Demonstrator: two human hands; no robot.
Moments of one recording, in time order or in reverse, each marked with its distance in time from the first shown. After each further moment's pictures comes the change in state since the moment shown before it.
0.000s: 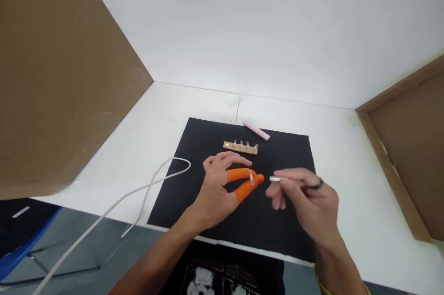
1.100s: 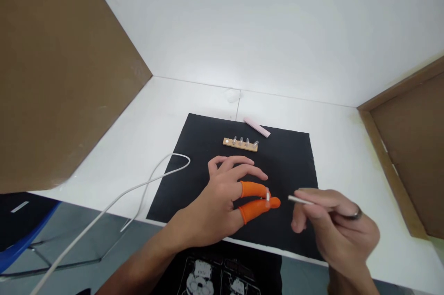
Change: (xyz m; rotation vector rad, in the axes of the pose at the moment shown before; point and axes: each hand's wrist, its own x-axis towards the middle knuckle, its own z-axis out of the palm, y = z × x) left_hand 0.001 0.026 -0.023 -0.048 -0.286 0.155; right_hand -0.024 -0.024 -0.016 -0.226 0.004 -0.248
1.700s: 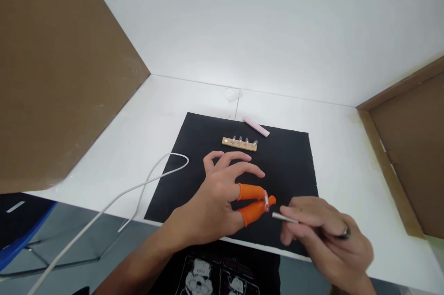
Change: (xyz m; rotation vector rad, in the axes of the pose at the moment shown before) left_hand 0.006 0.002 -0.002 0.106 0.057 0.053; right_hand 0.009 -0.006 -0.002 -0.058 -0.214 -0.078
